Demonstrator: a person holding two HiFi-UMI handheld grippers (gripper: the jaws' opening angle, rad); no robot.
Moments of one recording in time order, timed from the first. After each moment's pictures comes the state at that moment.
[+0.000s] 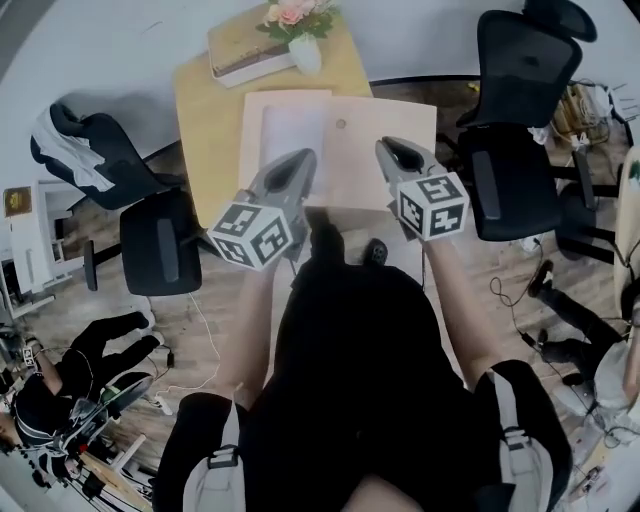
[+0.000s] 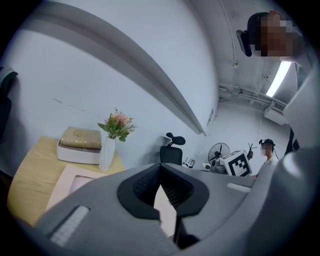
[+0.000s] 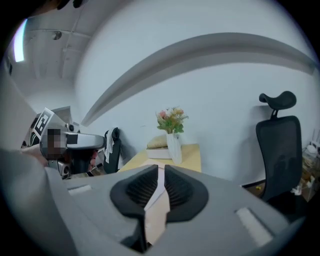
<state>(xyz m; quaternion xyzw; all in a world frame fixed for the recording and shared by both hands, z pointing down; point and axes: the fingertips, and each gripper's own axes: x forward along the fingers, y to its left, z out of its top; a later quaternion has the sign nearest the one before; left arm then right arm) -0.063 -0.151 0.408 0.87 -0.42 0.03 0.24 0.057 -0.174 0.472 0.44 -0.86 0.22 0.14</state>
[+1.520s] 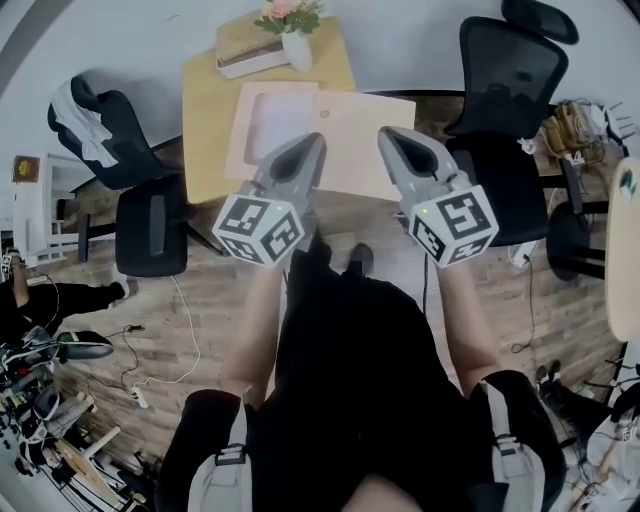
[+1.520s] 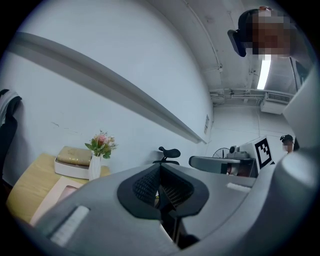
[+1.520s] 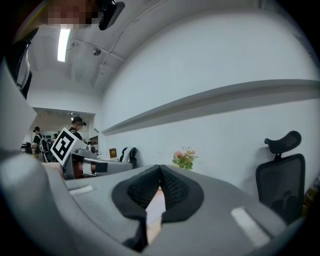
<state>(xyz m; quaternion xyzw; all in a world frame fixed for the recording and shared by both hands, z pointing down) 0.022 -0.068 0.332 0.87 -0.46 -0.03 0.15 0.116 -0.070 0.320 0.39 -0.92 0.07 0.05</state>
